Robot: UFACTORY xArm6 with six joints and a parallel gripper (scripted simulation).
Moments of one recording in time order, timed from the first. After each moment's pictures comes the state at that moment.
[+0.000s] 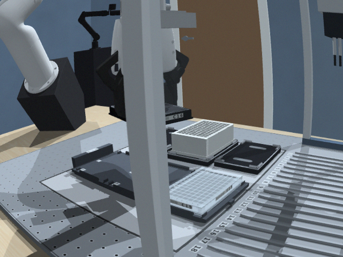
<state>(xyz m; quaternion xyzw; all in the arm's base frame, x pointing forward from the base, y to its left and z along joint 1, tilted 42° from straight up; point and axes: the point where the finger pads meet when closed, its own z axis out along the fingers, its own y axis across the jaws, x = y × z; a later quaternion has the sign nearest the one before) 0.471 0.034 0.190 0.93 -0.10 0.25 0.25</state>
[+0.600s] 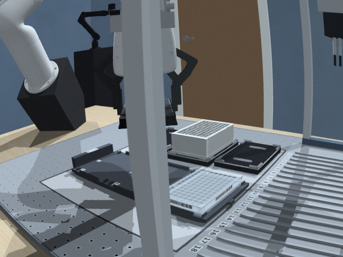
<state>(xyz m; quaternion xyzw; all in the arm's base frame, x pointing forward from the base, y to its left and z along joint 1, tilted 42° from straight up) 0.471 0.034 0.190 0.87 -0.34 0.30 0.18</state>
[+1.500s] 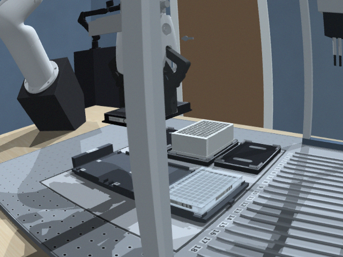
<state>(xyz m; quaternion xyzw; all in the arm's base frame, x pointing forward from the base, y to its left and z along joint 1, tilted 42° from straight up) 0.471 0.034 0.190 0.70 -0.62 0.35 0.06</state>
